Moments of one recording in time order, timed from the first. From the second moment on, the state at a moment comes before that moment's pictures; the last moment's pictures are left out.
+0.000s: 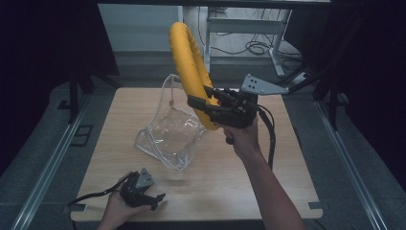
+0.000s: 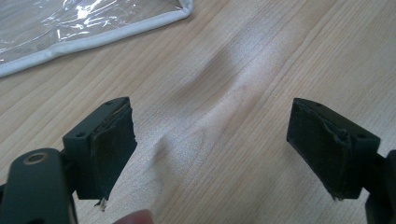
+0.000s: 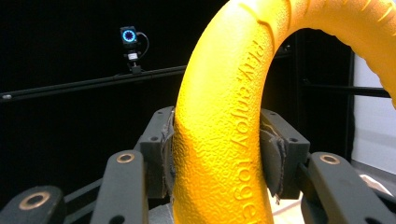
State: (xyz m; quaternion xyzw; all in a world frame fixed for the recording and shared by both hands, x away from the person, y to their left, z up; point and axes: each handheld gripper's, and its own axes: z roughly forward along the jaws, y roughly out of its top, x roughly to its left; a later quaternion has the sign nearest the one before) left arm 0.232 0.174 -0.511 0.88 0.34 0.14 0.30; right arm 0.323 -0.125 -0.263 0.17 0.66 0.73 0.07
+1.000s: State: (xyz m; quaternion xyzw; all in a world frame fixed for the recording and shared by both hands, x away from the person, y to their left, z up) left arm 0.232 0.175 -0.510 0.88 0.34 0.15 0.30; right arm 0.326 -0.073 -0.280 0.15 0.67 0.73 0.02
